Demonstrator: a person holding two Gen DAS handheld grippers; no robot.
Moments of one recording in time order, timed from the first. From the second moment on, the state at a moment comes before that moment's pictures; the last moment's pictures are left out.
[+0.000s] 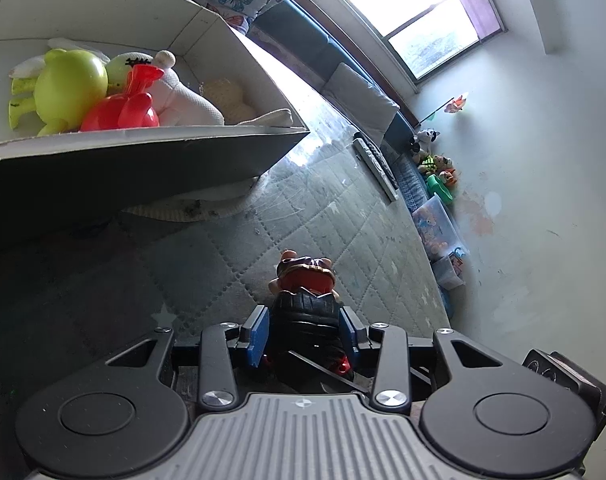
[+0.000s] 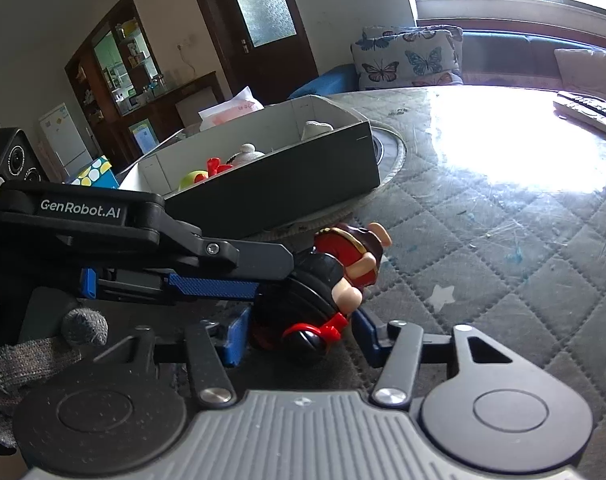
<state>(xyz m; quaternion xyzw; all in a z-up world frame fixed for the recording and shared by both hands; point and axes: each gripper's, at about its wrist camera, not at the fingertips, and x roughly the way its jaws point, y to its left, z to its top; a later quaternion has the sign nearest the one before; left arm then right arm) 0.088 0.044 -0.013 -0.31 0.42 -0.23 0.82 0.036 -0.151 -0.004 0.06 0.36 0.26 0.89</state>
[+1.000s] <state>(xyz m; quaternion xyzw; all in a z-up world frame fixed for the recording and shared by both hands) 0.124 0.112 0.055 -0.31 0.30 -0.20 0.88 0.108 -0.083 0.064 0.02 0.27 0.29 0.92</state>
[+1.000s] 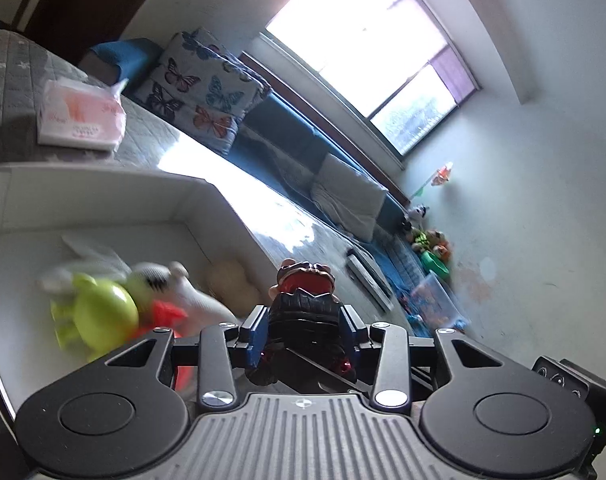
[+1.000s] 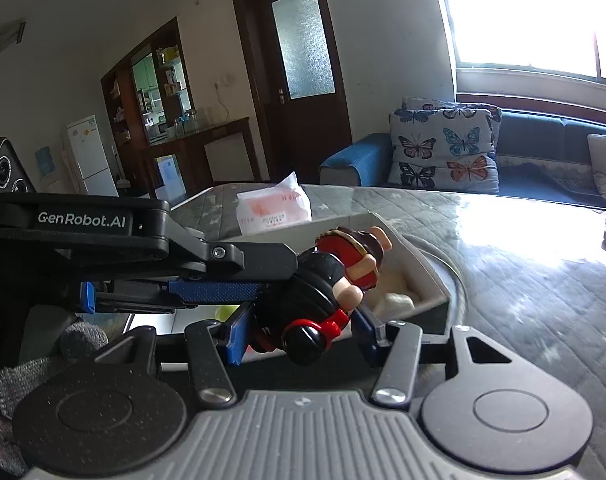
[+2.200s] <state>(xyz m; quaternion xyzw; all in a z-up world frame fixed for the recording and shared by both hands) 0.167 0.131 0.026 -0.30 0.33 -0.16 0.88 0.143 -0.052 0.031 -0.02 0.28 0.27 0.92</state>
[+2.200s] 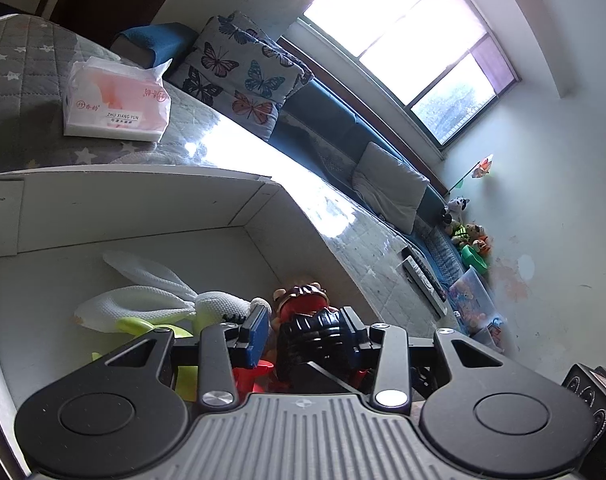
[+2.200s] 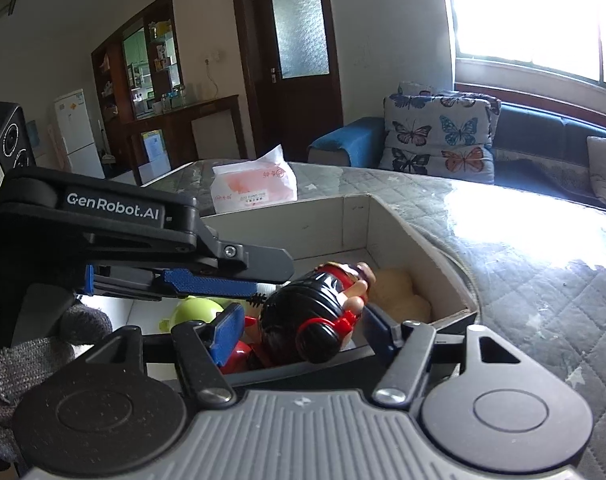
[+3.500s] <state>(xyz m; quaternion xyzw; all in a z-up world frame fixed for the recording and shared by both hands) 0.048 0.094 0.047 -0.19 0.33 -0.08 0.92 0.050 -0.098 0.034 -0.01 0.28 0.25 0.93</state>
